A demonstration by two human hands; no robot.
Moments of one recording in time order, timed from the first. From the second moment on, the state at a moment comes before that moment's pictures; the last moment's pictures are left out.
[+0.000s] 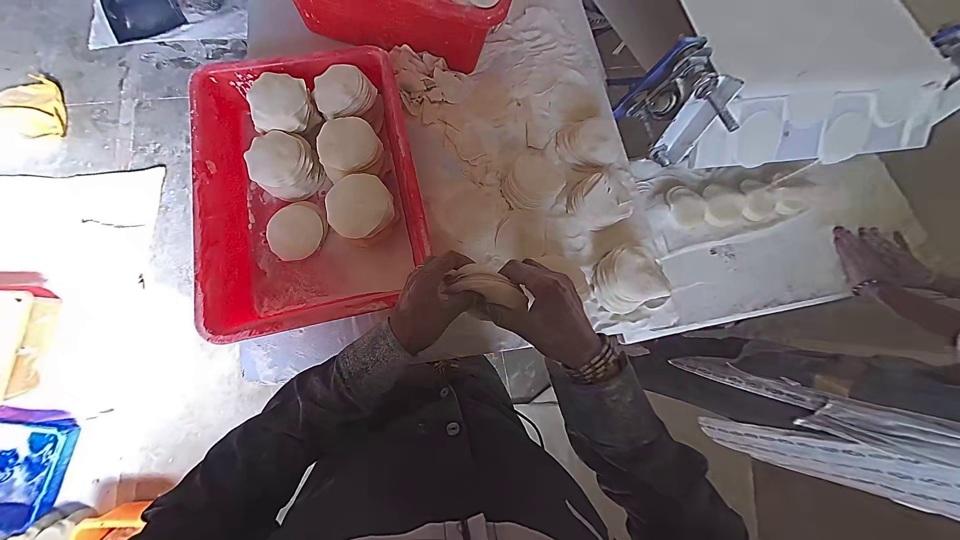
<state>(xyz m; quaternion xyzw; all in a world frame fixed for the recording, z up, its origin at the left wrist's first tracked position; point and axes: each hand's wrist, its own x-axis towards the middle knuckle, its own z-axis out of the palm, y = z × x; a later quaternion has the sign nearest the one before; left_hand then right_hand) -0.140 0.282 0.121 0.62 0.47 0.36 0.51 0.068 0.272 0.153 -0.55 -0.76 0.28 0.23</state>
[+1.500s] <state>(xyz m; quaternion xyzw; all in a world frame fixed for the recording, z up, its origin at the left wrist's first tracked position) -0.226 0.281 0.158 0.37 0.54 0.42 0.62 -0.039 0.298 0.143 -0.45 -0.33 0.76 0.33</state>
